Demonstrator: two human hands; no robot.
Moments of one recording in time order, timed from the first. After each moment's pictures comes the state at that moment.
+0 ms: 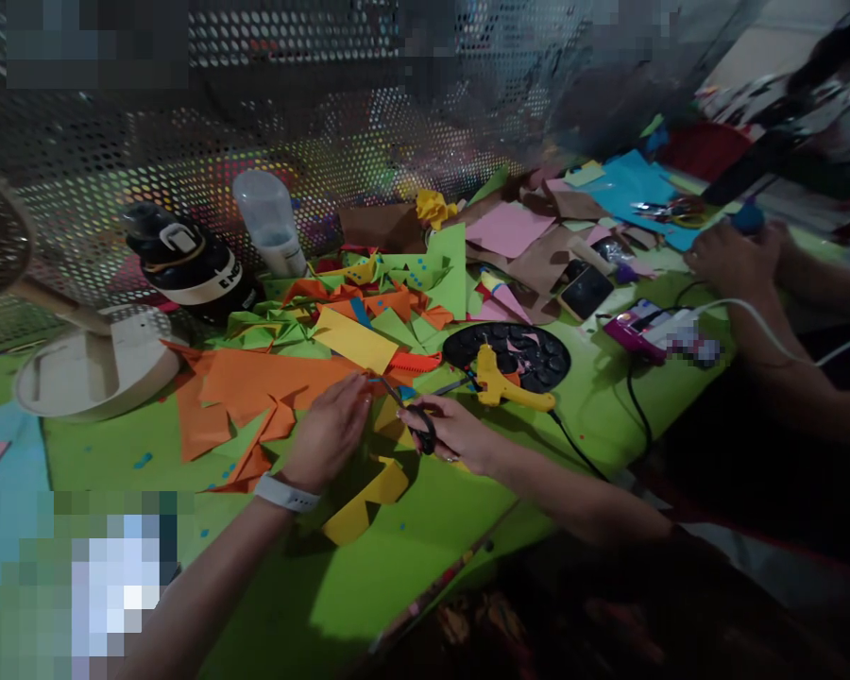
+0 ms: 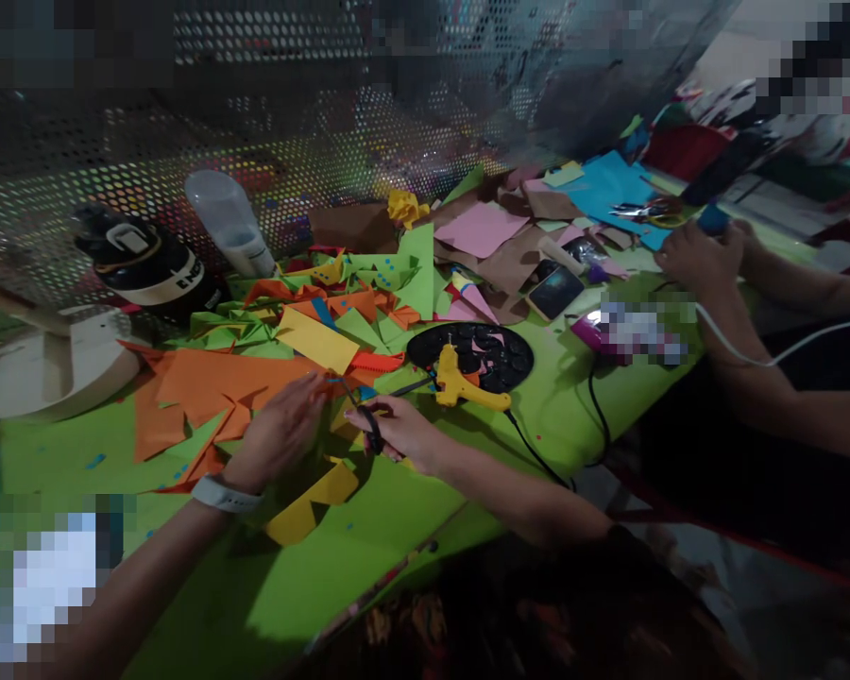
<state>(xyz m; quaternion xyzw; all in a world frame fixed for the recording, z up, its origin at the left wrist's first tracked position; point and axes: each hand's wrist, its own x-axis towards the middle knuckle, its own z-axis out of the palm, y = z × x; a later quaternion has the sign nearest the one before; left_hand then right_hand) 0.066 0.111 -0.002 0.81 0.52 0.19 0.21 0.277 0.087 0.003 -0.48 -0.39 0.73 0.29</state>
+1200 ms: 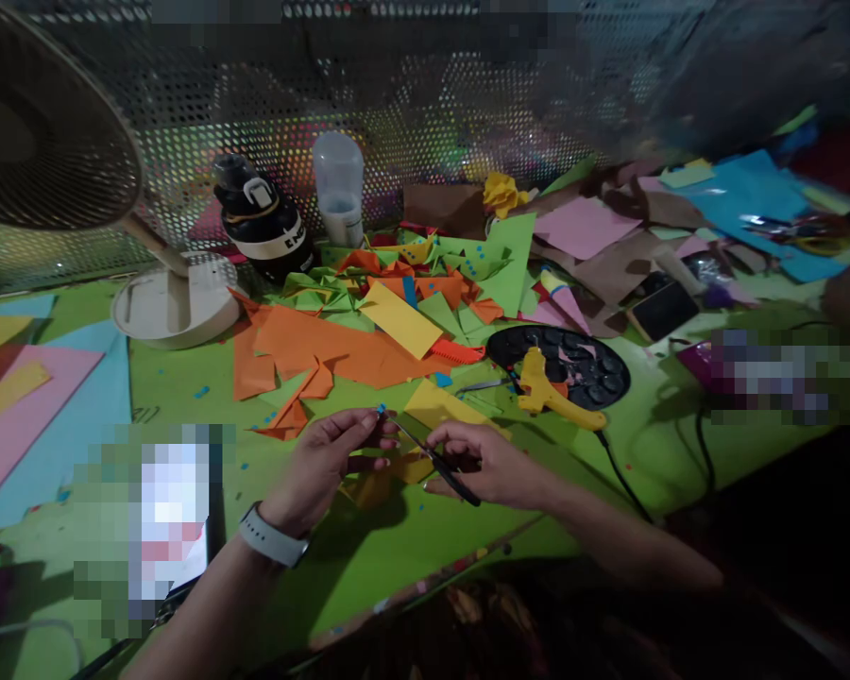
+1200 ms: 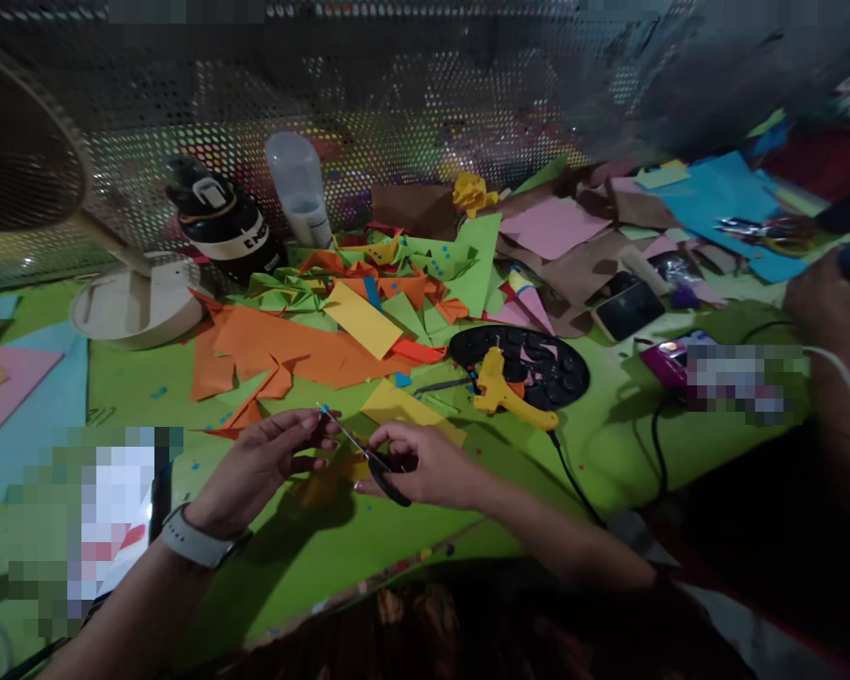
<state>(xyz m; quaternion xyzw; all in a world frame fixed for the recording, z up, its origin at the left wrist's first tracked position) 0.056 0.037 0.039 0.26 0.52 0.41 0.70 0.283 0.055 0.020 -0.38 -0.57 0.71 0.16</state>
